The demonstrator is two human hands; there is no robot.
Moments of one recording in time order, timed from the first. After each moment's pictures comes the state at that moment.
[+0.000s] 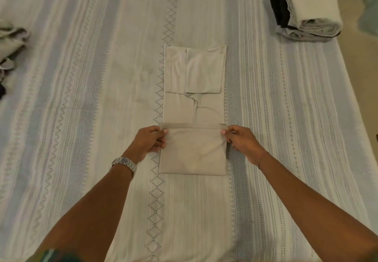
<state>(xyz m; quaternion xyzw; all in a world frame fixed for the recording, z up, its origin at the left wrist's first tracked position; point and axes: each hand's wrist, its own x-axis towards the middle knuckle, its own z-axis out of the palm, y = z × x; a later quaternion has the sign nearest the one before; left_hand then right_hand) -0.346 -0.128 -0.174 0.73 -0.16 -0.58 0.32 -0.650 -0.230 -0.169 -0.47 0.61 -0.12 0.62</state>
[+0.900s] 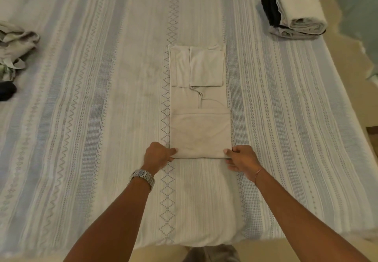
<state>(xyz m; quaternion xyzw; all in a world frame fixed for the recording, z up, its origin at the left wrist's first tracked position) -0.375 -0.060 -0.190 0.82 -0.20 -0.50 0.18 -0.652 -0.127 -0.178 -0.37 0.70 -0.12 0.61</state>
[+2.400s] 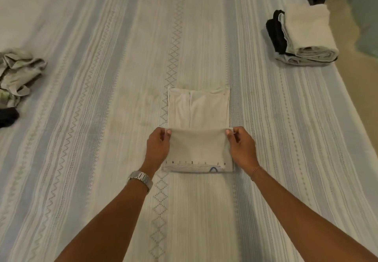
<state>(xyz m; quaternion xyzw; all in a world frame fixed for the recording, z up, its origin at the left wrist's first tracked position) -0.364 -0.172 -0.172 0.80 -0.32 -0.35 0.38 -0.615 -0.252 -0.169 -0.58 0.62 -0.27 0.46</state>
